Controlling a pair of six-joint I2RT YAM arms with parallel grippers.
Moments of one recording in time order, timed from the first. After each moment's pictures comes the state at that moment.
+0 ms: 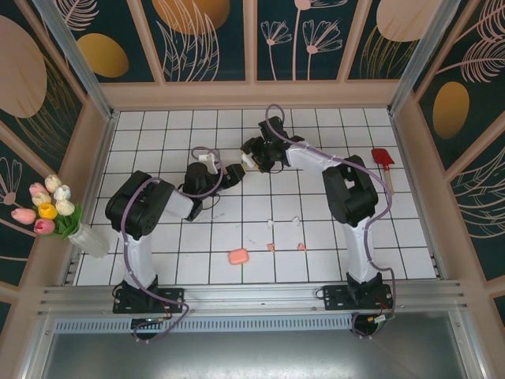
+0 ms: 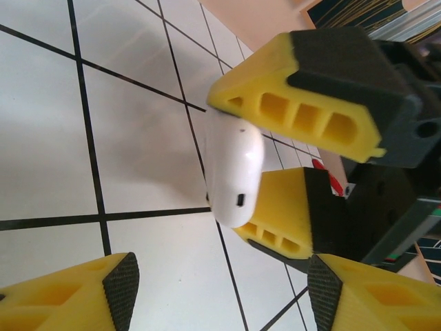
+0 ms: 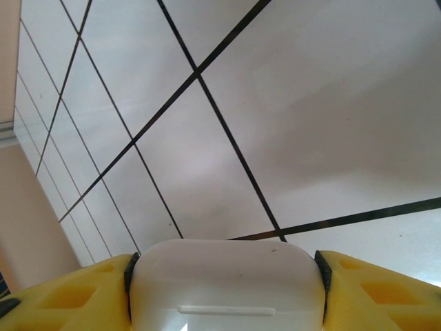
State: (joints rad) left arm -0.44 1.98 0.73 0.99 0.38 -0.88; right arm 0.55 2.13 1.59 -0.31 -0.27 1.23
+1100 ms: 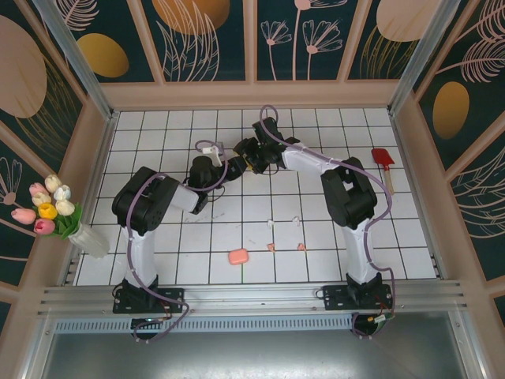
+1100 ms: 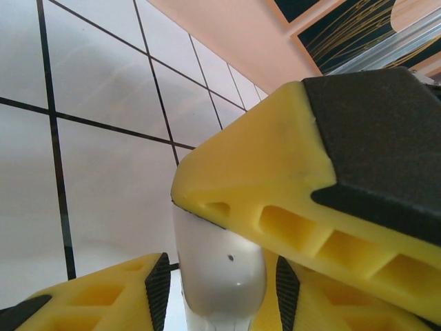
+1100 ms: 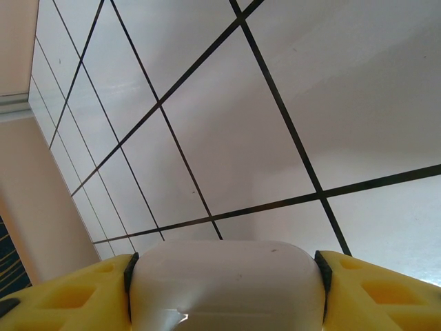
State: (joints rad) left arm -0.45 2.04 0.84 0.99 0.34 -0.87; right arm 0.60 2.12 1.59 -0.29 -0.28 1.24
